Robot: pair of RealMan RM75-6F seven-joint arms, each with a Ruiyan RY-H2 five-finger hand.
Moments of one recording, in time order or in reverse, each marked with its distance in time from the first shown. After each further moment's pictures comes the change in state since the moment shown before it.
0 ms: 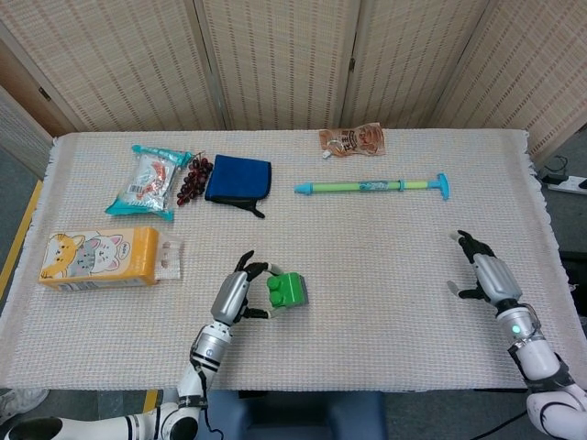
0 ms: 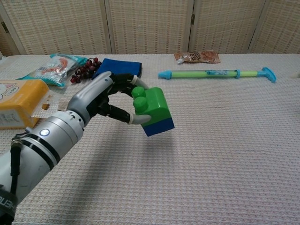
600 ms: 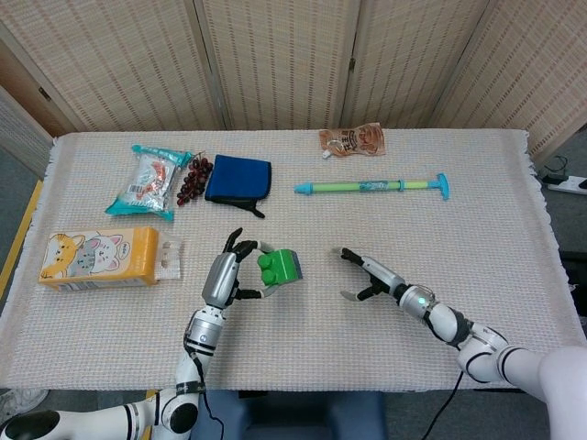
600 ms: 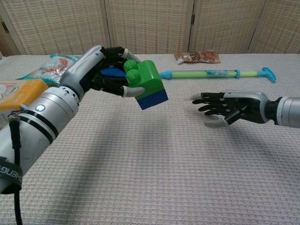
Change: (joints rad) left arm -0.038 0.015 -0.072 0.027 0.011 0.047 0.003; right arm 0.397 -0.285 -0.162 0.278 -0.380 -0.126 0.945
